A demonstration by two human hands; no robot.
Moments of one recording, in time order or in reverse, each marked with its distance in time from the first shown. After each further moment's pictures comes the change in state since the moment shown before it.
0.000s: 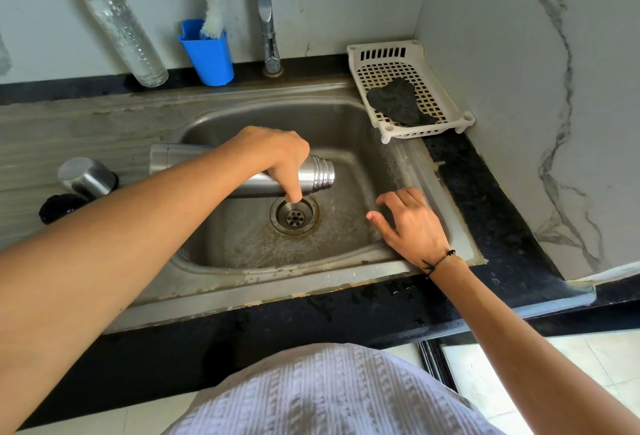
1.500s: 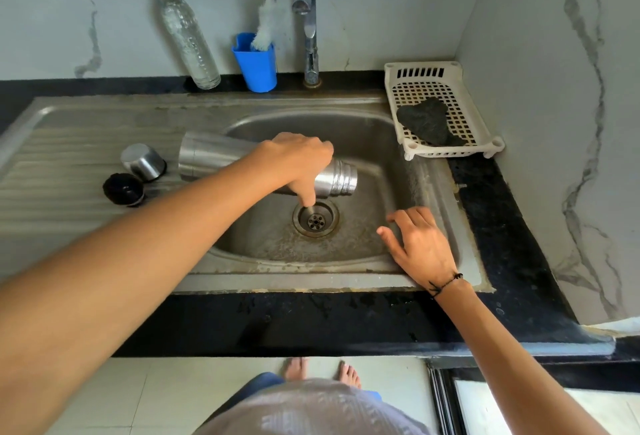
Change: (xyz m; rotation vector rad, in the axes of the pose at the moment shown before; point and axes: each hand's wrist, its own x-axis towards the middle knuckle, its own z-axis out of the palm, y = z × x) left_hand -0.037 0.018 -0.007 0.048 0.173 -0.034; right_hand -0.005 0.000 -0.006 0.055 -0.043 -0.063
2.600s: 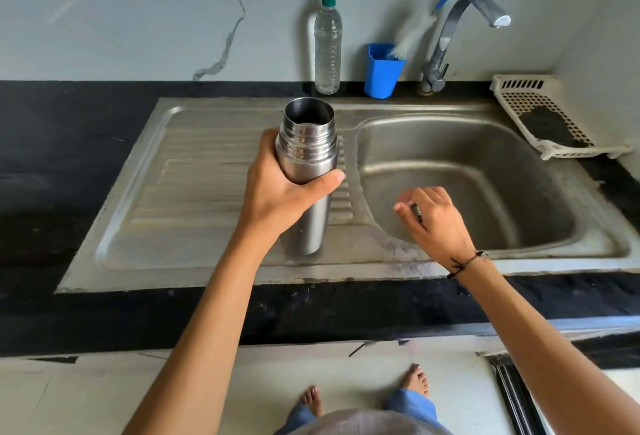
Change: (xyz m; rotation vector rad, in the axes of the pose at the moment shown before) left_hand -0.219 -0.220 0.158 -1.472 0.933 -0.159; right_hand 0.055 -0.286 0.067 0.072 0.099 -0.011
